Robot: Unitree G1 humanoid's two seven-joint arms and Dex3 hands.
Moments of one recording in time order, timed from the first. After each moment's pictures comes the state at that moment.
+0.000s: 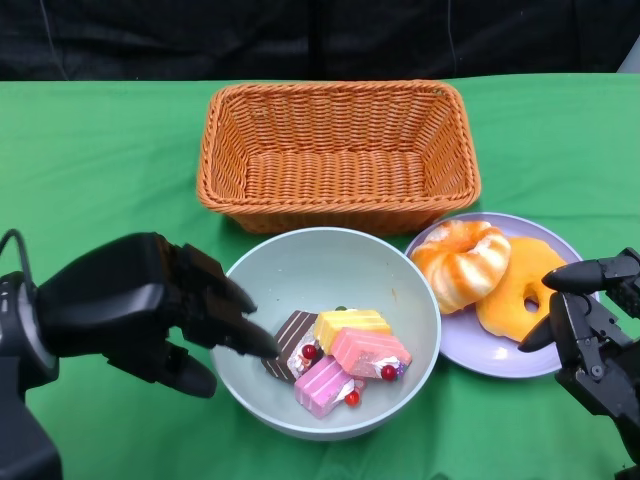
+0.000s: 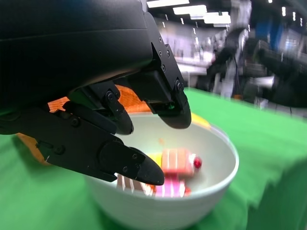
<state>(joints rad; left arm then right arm) -0.65 0.49 -0.06 0.93 1.07 -1.56 0.24 0.21 0.05 -0.04 -0.23 0.27 -0.21 0.08</state>
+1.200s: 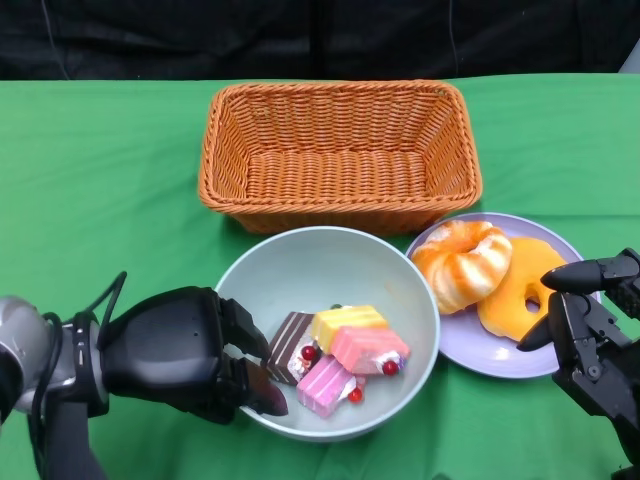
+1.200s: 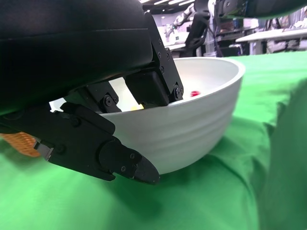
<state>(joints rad) -0.85 0.48 -1.04 1.08 1.44 -1.04 1.27 0.21 0.08 -0.06 -0.23 0.24 -0.22 0.09</state>
